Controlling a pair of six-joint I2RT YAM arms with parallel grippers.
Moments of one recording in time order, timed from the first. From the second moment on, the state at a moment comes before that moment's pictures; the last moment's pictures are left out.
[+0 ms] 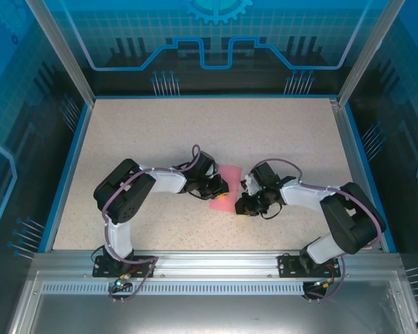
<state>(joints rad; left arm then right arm) -0.64 1.91 0.96 0.02 0.49 -1.03 0.52 1.50 0.64 -0.36 -0.60 0.54</state>
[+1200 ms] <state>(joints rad) -0.64 1.83 0.95 0.01 0.48 -1.02 0.54 1.68 0.73 -0.27 -0.59 0.61</state>
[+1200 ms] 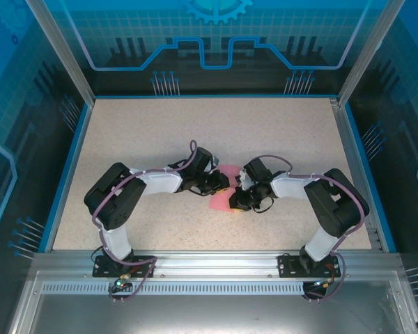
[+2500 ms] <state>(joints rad) -0.50 1.90 1.00 -0.09 0.44 -0.94 0.53 1.68 0.71 -0.24 -0.61 0.60</state>
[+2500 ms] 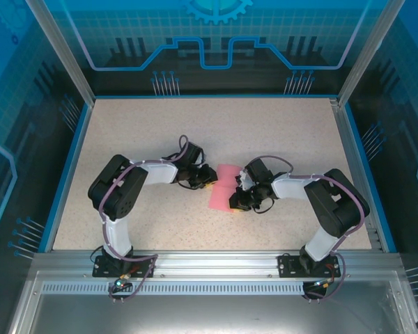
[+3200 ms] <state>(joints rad) -0.58 1.92 1.00 -0.06 0.50 -0.95 0.53 1.66 0.71 -0.25 -0.60 0.60</state>
